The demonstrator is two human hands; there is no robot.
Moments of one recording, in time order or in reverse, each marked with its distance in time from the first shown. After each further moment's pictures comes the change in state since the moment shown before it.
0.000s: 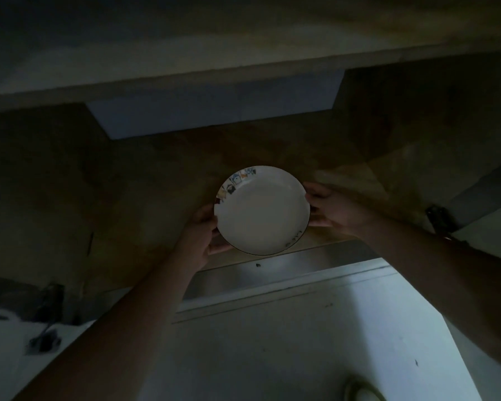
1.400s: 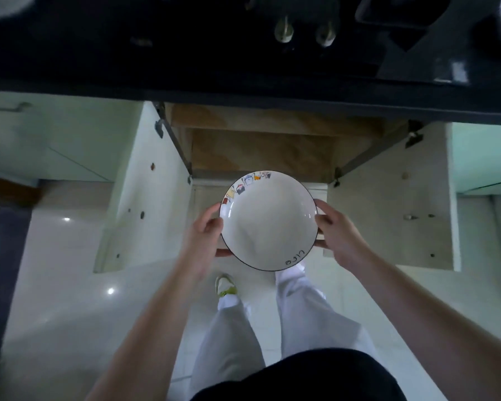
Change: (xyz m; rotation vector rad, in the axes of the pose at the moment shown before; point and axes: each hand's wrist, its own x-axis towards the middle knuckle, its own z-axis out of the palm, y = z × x) left_hand -0.691 0.230 -0.047 0.023 0.130 -0.053; right_hand -0.632 -0.296 0.112 -0.146 0.112 0.205
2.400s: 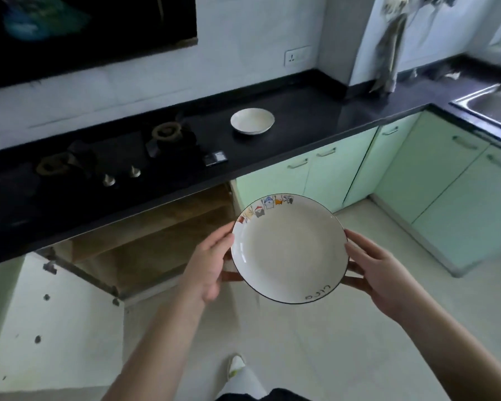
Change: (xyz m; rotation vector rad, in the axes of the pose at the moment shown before) left_hand -0.292 0.063 0.367 0.104 -0.426 0.222; right_hand -0.325 0.115 -0.388 0.597 0.261 -0.318
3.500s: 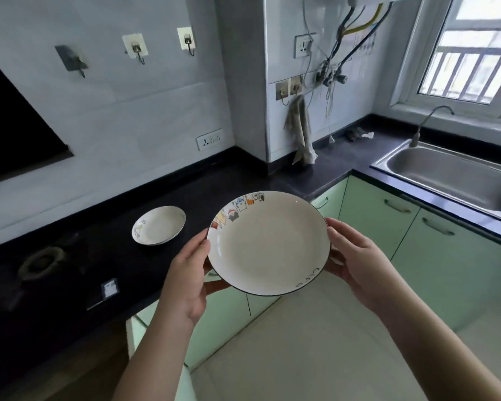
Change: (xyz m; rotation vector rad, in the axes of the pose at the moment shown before) left_hand 0.242 0.129 0.315 0.026 -0.054 0.190; right_hand 0.256 -0.196 -0.223 0.183 0.108 -0.281
